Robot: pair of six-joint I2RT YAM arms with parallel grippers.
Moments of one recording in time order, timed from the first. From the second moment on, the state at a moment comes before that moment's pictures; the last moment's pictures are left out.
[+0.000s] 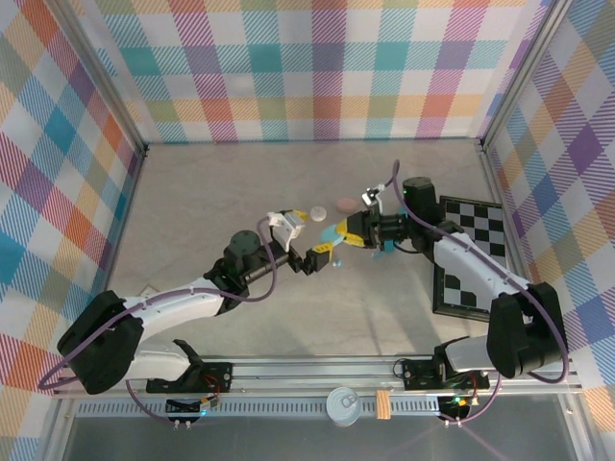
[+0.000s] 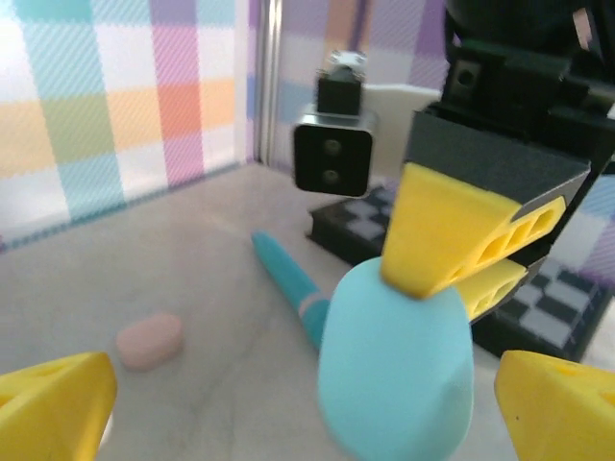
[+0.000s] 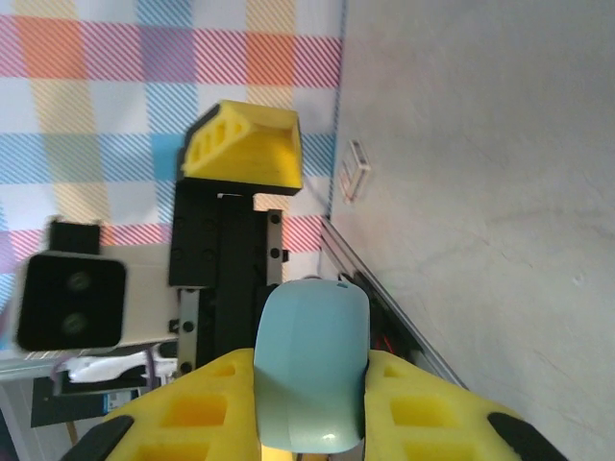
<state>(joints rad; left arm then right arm) -0.72 1.29 0.55 0.74 0.21 -0.10 0.32 1.35 0.88 -0.05 -1.14 0.98</state>
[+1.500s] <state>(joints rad) -0.58 1.60 0.77 1.23 0.69 -0.24 0.32 1.45 0.87 0.81 -1.12 1.72</state>
